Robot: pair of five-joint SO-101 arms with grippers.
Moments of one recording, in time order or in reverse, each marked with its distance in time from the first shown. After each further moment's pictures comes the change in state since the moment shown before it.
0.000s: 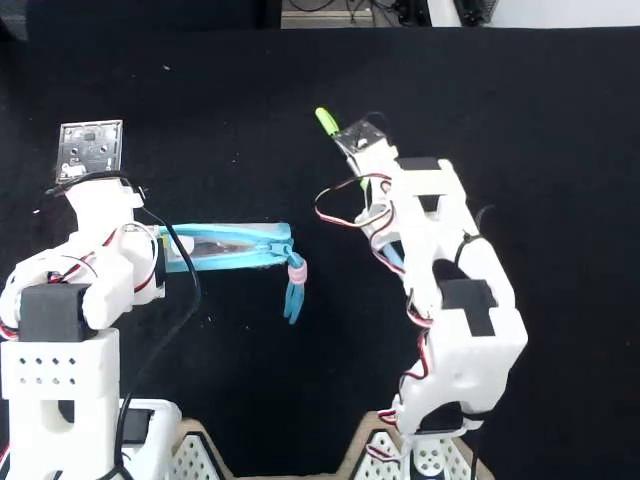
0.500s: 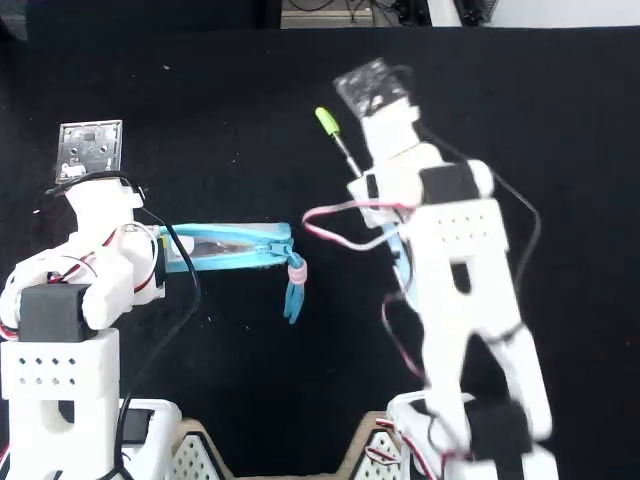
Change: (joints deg) left arm 0.0 0.0 0.0 0.0 0.0; right arm -5.9 -36.6 0.3 12.0 -13.5
